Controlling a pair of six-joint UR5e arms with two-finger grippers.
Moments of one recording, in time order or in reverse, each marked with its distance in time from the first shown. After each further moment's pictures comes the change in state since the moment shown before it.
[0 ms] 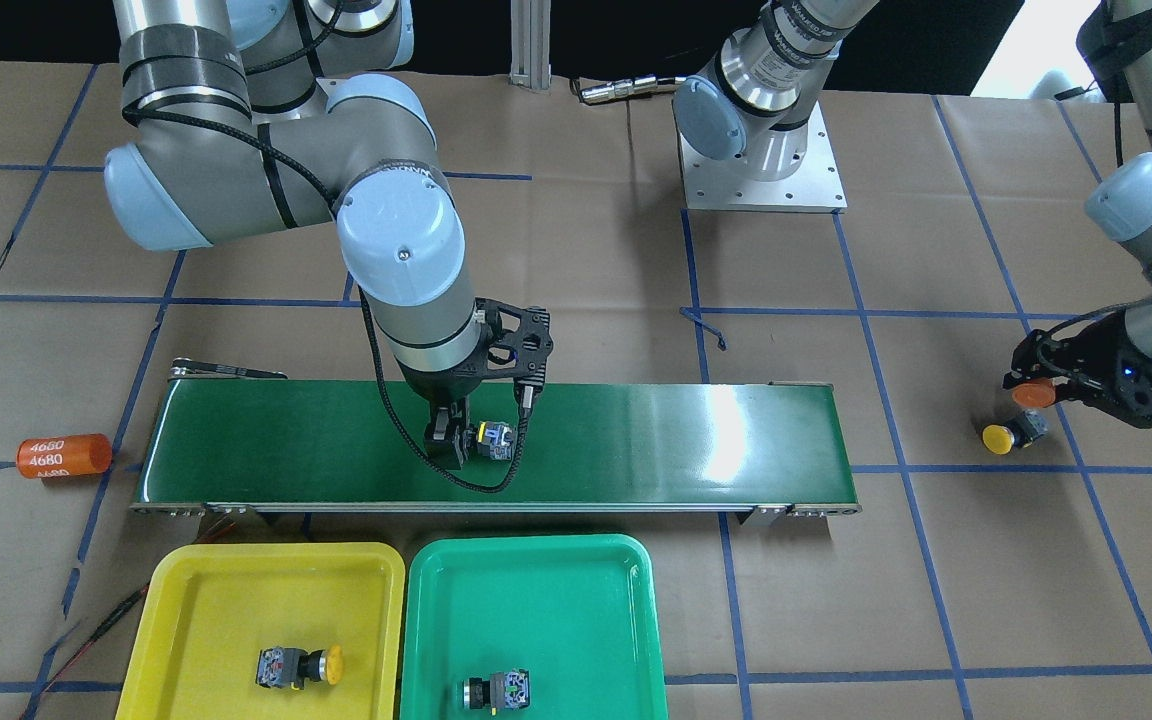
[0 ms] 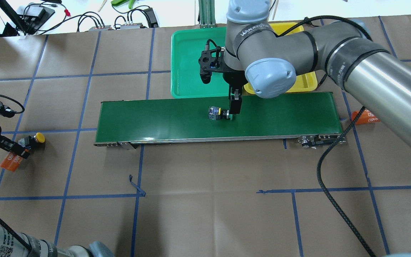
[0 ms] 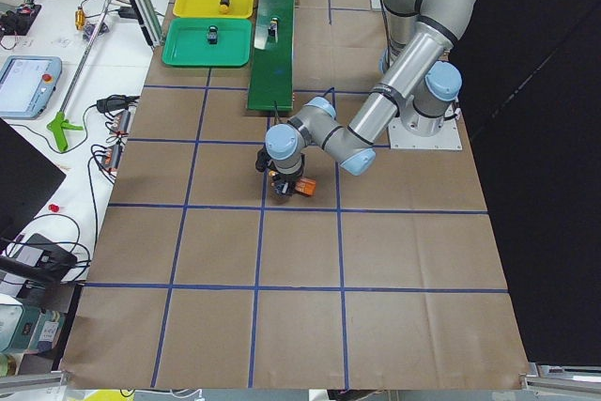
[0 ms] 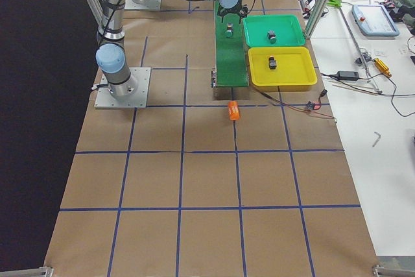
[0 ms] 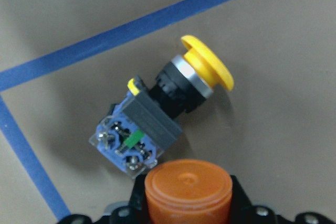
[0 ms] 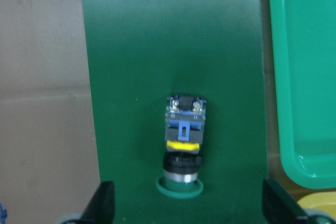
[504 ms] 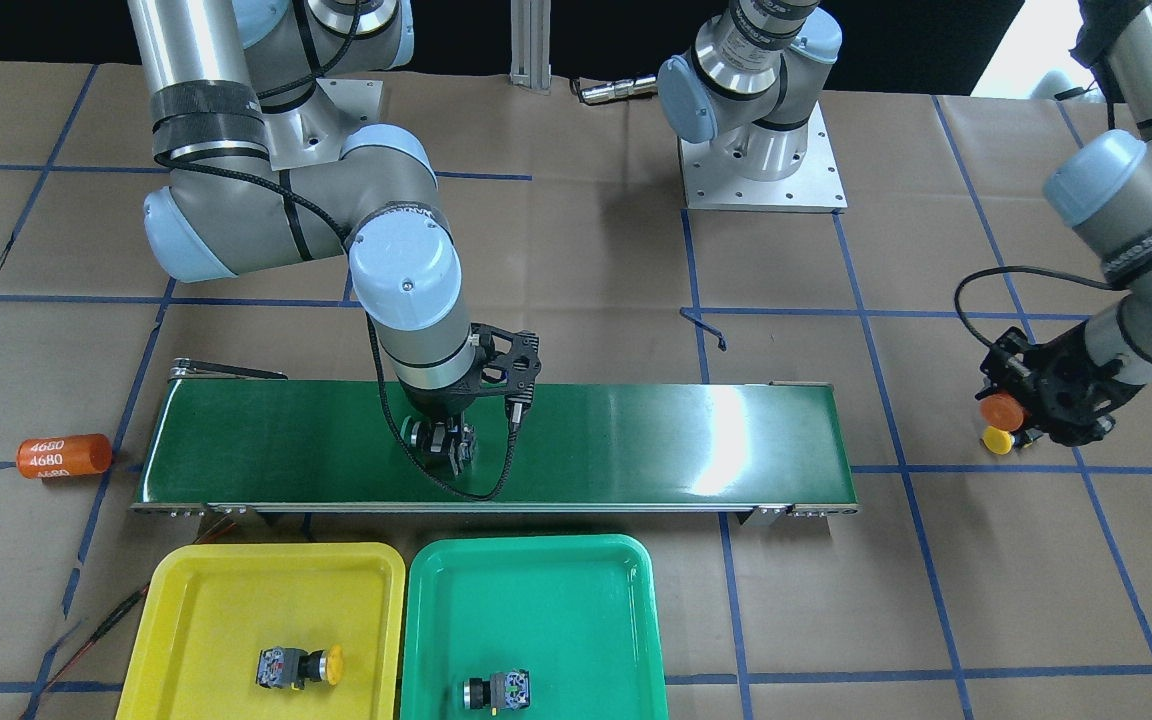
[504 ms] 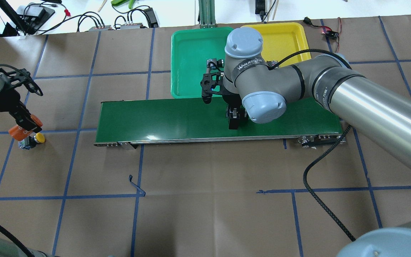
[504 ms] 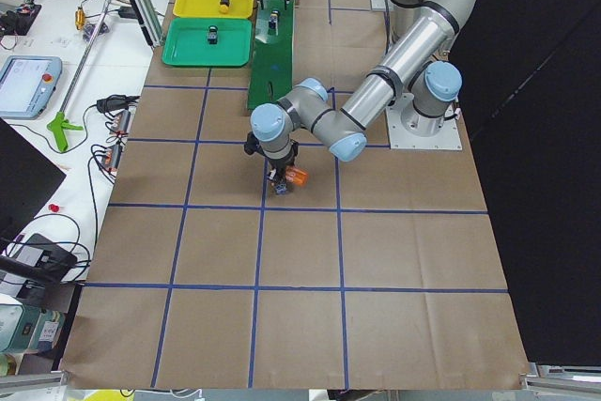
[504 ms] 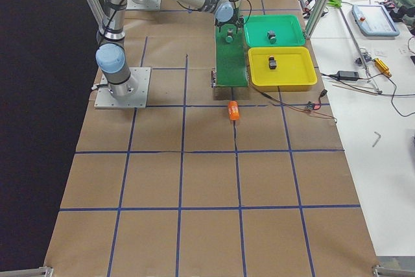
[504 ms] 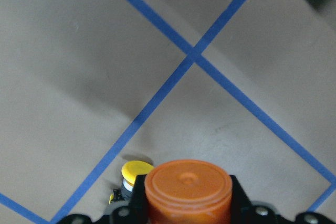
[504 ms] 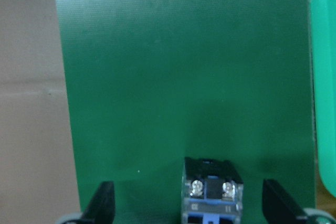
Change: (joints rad) left arm -0.279 0.069 0.059 -0.056 0.072 0.258; right arm -0.020 0.012 0.153 -0.212 -0.013 -0.006
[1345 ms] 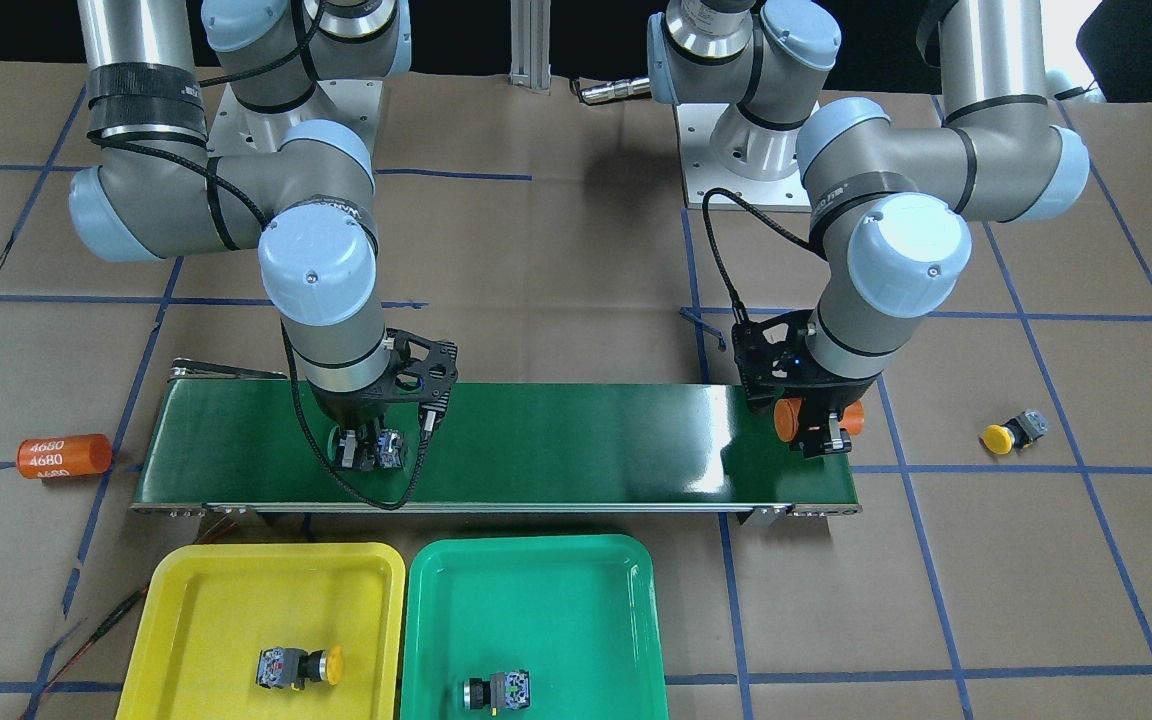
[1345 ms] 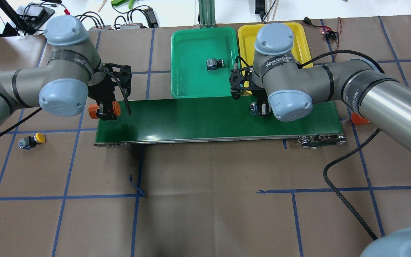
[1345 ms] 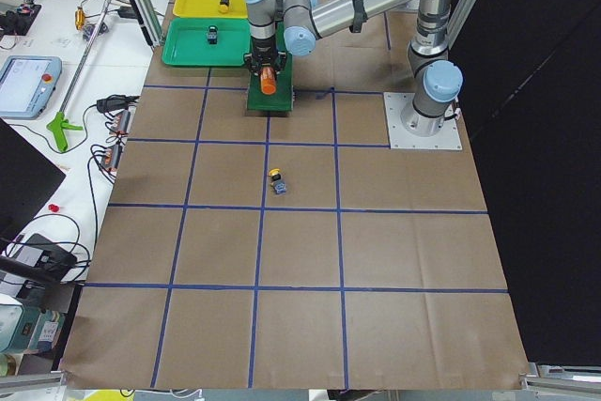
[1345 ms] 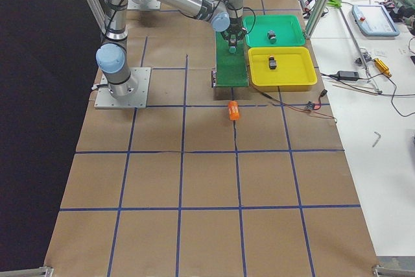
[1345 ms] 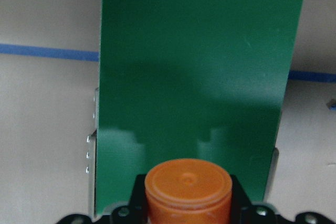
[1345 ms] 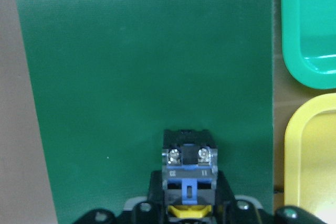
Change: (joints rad) left arm -0.422 0.038 -0.078 0.122 -0.003 0.092; right arm -0.100 -0.054 0.047 -0.017 -0.113 -0.110
